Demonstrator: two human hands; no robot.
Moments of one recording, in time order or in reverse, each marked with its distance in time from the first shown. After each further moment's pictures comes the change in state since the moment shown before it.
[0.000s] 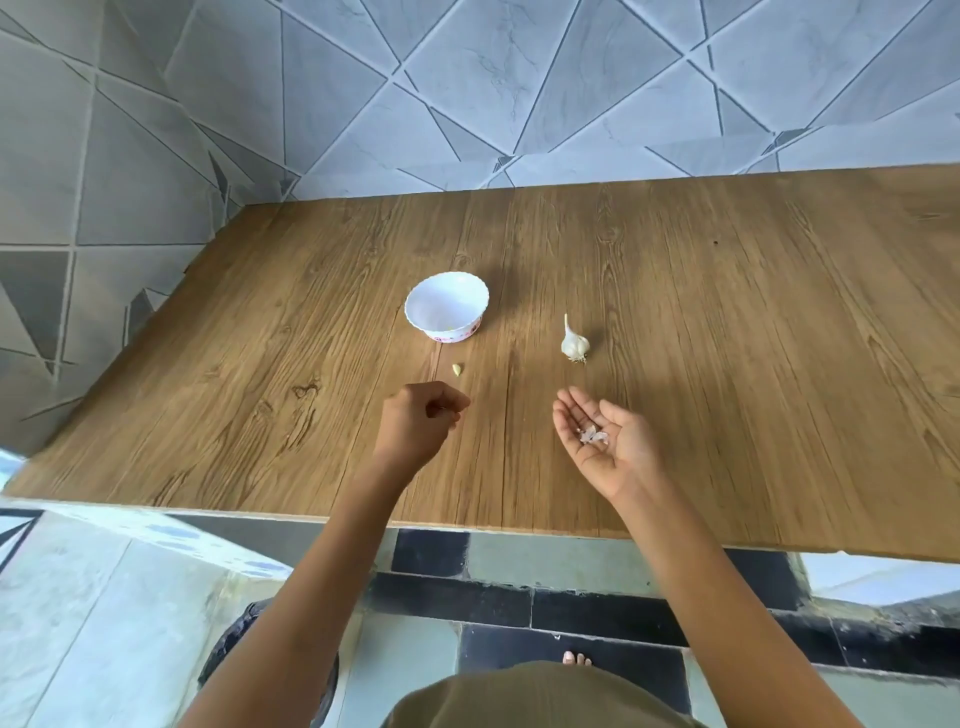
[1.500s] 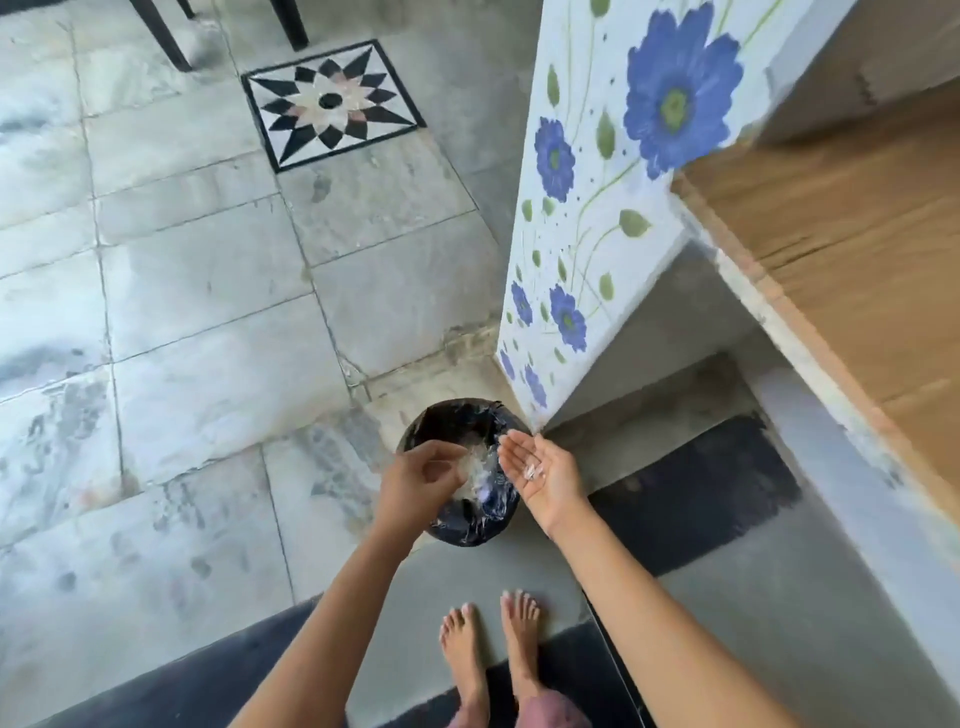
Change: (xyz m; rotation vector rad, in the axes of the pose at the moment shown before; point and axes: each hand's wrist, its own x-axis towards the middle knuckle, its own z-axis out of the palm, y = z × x) left_hand -0.210 -0.508 -0.152 -0.526 0.698 -0.964; right_hand 0.210 0.629 -0.040 -1.045 -0.067 0.778
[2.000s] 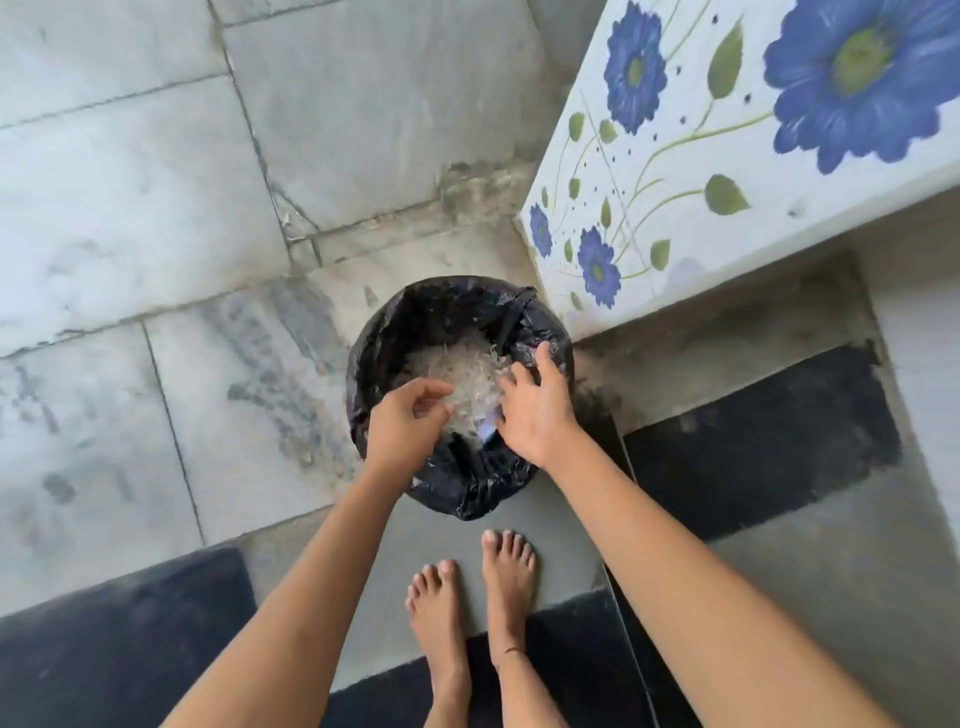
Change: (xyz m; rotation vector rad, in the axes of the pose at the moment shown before) left_hand 0.189 -0.245 0.099 0.050 0.050 -0.207; right_hand 0.273 0.094 -0.074 -0.353 0.001 0.272
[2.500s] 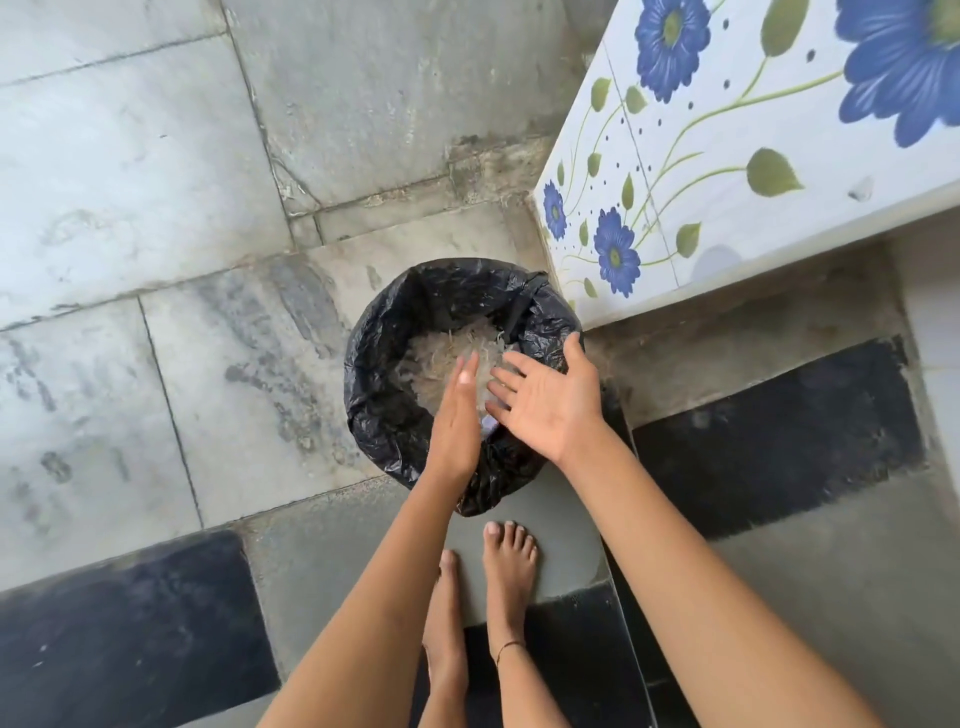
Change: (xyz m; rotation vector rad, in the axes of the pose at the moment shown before) left_hand 0.005 -0.014 0.064 -0.390 -0.111 -0.050; right_hand -0.001 -0.008 -0.005 0.195 -0.053 0.040
